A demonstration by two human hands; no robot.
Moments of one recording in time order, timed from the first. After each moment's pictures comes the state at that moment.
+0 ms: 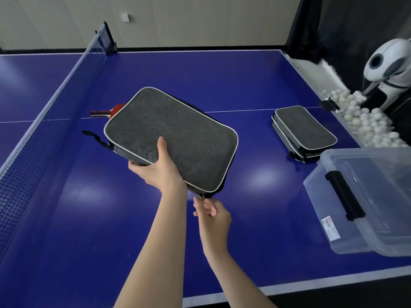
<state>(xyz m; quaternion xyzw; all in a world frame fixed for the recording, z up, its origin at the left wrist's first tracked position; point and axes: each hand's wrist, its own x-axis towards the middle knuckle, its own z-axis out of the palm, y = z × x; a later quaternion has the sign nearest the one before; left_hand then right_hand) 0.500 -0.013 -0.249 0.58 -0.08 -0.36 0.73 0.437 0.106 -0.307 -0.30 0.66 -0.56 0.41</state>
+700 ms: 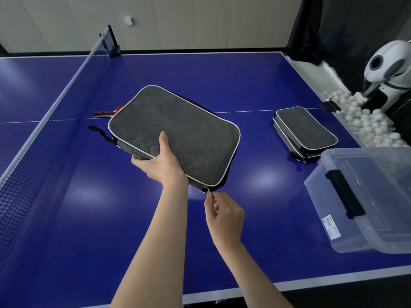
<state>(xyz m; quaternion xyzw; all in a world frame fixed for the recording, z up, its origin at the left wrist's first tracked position) 0.501 -0.015 -0.236 0.58 -0.07 -0.37 0.72 0.409 0.101 -0.312 -0.60 0.66 -0.46 -0.03</state>
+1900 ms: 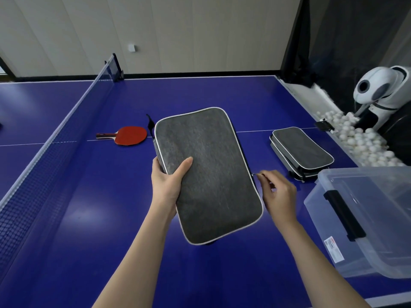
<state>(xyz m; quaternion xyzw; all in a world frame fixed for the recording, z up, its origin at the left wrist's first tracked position) 0.521 0.000 -0.217 0.50 -0.35 -0.53 0.59 0.274 0.042 -0.267 -0.63 0.60 -0.49 -0.04</state>
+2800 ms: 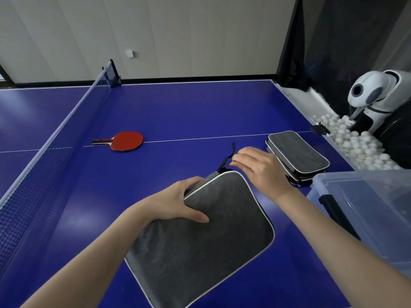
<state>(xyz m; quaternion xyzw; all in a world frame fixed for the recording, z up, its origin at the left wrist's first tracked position) 0.532 -0.003 -0.194 0.37 -0.75 -0.54 0.12 0.278 -0.004 -0.193 -0.81 0.40 -0.40 -0.17</state>
